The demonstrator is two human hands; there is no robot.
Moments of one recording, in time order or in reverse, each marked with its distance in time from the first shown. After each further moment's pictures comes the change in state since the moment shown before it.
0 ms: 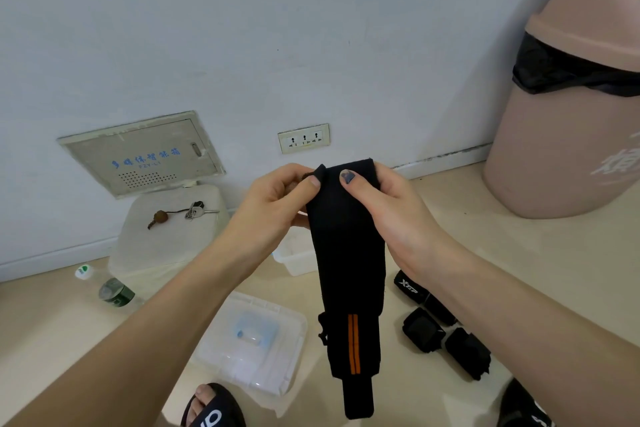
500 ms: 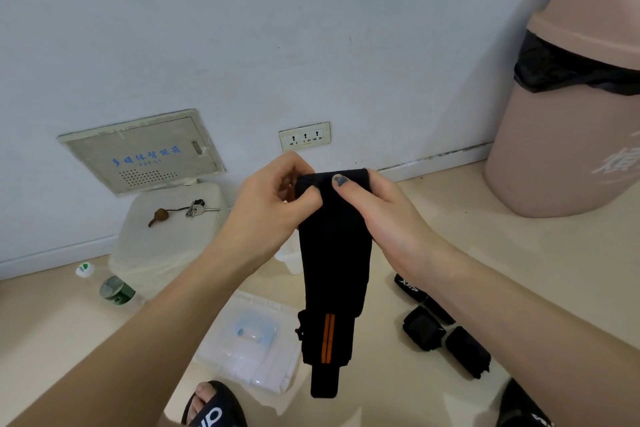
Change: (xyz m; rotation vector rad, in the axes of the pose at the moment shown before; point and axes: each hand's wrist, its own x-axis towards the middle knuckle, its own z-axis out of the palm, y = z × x) left_hand -0.001 0.000 -0.003 0.308 0.104 0.174; right_hand -0.004 0.000 0.008 -0.068 -0.025 0.054
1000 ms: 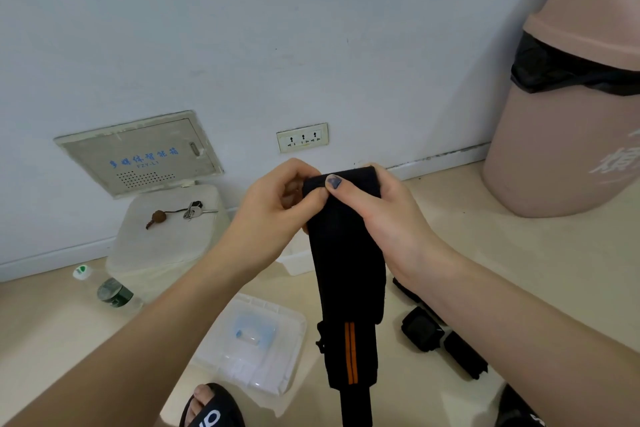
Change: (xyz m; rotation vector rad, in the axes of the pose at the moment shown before) left_hand -0.002 -0.002 0.004 -0.131 -0.089 0.010; right_hand -0.003 -0.002 0.001 0.115 0.084 -0.050
